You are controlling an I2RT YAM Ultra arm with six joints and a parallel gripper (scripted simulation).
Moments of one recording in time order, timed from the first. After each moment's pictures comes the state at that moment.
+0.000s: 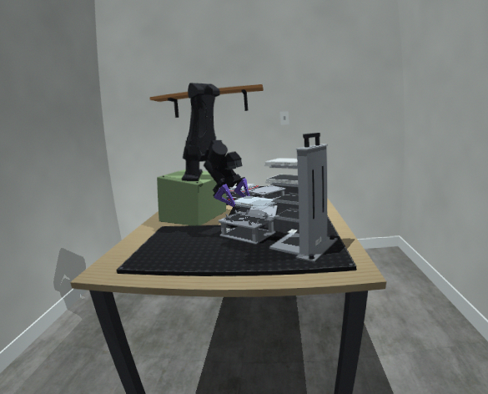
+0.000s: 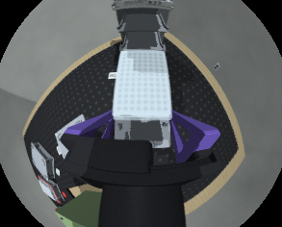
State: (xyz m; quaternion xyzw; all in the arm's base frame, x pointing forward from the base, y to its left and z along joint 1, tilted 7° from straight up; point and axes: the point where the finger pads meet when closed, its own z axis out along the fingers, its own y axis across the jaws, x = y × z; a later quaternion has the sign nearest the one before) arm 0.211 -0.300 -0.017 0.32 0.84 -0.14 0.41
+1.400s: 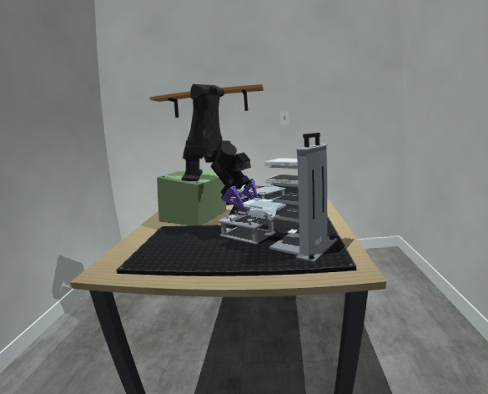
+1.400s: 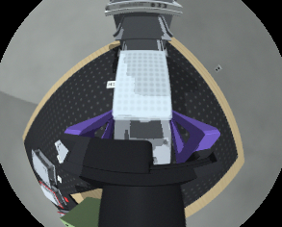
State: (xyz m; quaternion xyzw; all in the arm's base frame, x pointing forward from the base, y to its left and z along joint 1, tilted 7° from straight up) arm 0.240 -0.323 -0.017 0.32 0.84 -0.14 0.41
